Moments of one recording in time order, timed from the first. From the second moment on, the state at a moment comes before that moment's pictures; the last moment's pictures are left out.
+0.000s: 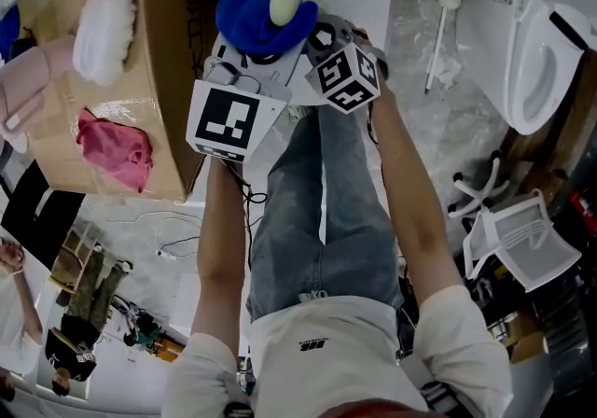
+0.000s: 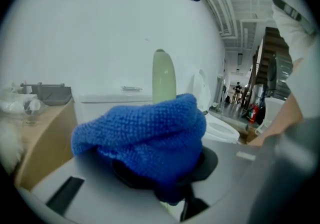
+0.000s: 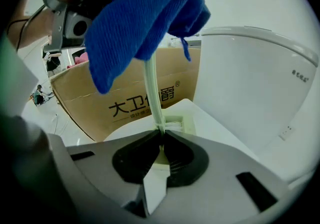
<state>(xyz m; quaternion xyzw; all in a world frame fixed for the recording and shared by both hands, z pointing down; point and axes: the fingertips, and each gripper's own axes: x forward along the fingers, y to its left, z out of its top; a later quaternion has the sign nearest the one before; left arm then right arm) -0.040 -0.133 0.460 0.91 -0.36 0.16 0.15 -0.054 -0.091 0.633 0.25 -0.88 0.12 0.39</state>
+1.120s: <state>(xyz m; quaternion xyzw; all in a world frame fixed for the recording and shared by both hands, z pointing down) -0.087 -0.116 0.356 0.90 -0.42 0.05 0.12 -0.049 -0.082 0.596 0.31 -0.89 0.14 0.31</state>
